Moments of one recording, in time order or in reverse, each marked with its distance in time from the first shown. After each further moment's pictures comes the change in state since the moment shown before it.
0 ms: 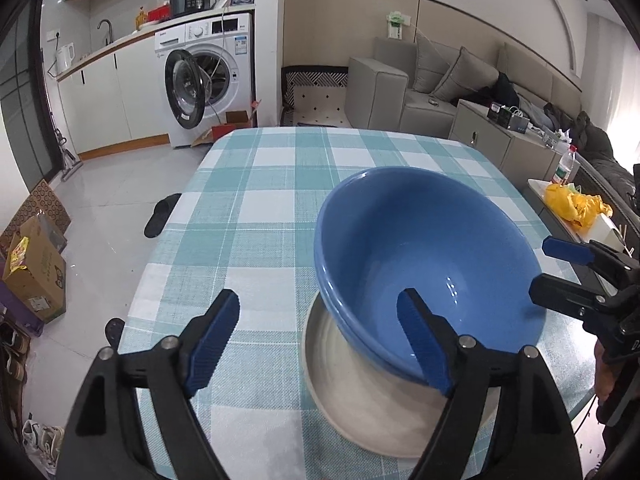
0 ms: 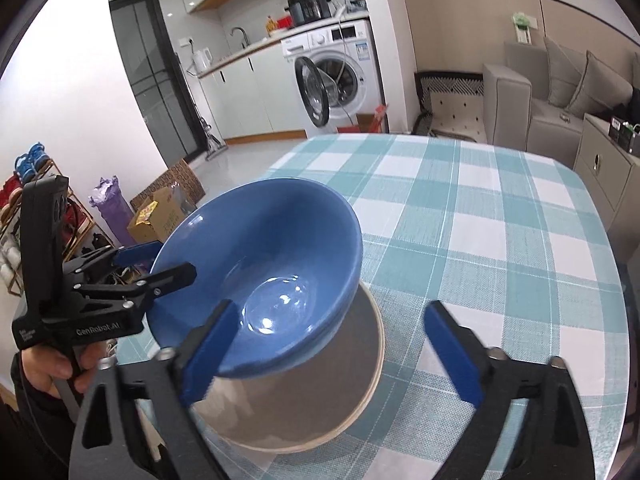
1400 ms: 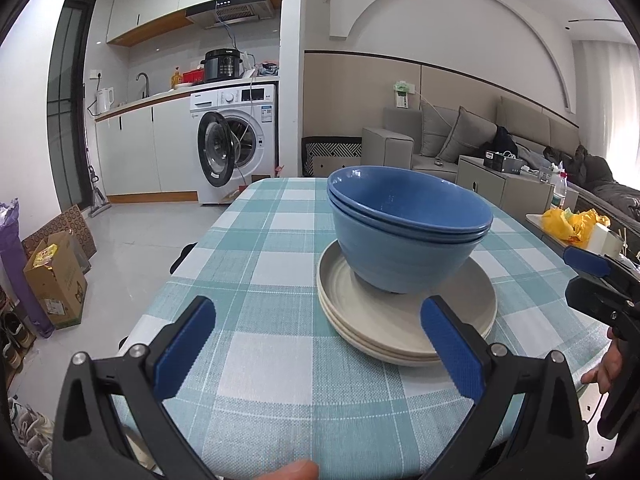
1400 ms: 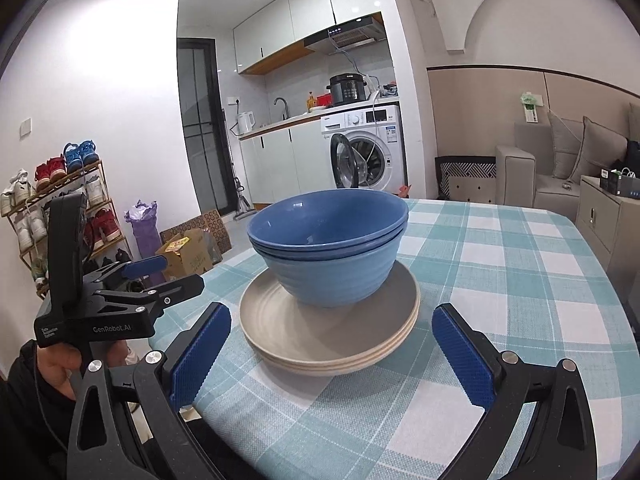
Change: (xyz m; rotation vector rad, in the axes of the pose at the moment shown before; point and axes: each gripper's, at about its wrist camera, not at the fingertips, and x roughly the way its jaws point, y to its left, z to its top) left arm -0.070 -0.003 -0.111 -0.006 -0.305 0.078; right arm -0.077 0.041 -0.128 -0.114 -0.341 0.050
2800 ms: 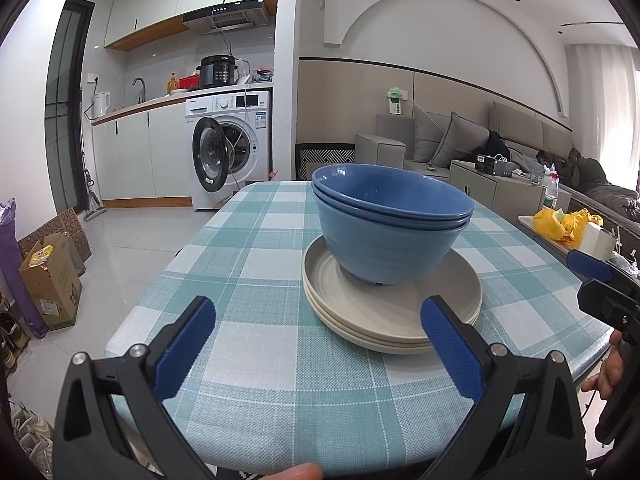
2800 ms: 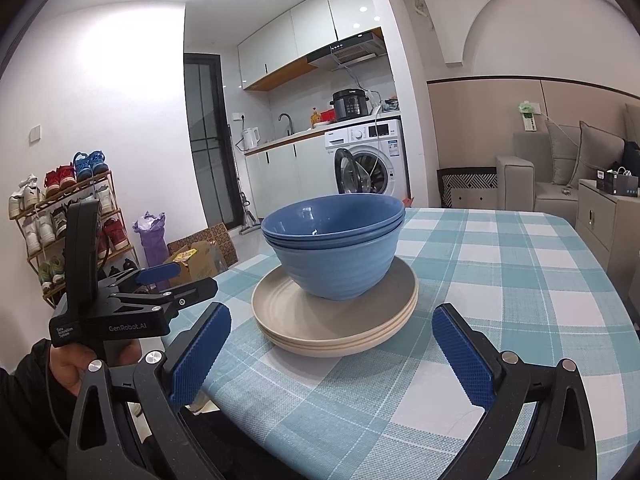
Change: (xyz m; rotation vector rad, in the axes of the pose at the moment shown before) left arm -0.010 -0.007 -0.014 0.001 -0.028 -0.021; right arm -0.027 0.000 -0.022 0.012 -0.063 0.021
